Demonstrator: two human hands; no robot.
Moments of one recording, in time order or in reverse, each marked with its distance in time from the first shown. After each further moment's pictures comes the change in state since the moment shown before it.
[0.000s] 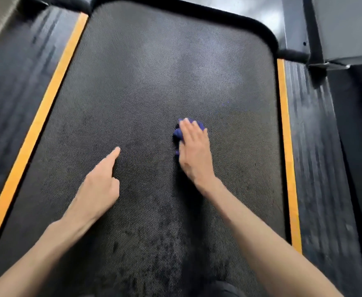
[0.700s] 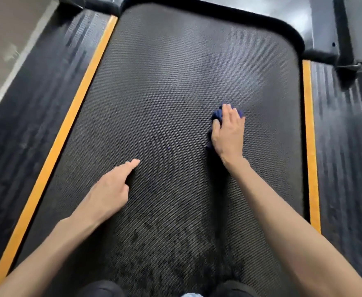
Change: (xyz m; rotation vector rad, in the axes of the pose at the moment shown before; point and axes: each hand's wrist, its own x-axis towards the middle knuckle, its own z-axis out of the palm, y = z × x) left_hand -0.021 -0.023 -0.014 0.083 -0.120 0.060; right_hand 0.048 0.024 -0.015 -0.043 0.026 0.211
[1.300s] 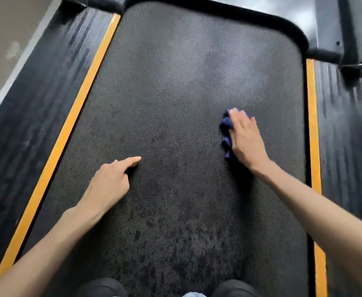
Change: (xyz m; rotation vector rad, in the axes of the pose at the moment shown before) left_hand 0.013 -0.006 -0.002 0.077 0.056 -0.107; right_hand -0.003 0.056 -0.019 -0.146 -0.138 -0.308
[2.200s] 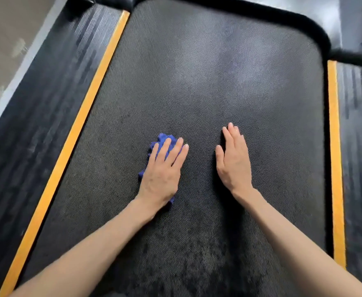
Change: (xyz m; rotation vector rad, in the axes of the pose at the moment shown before) left_hand 0.052 0.031 0.074 0.389 0.237 0.437; right_hand -0.021 -0.073 0.031 0.141 0.144 0.102
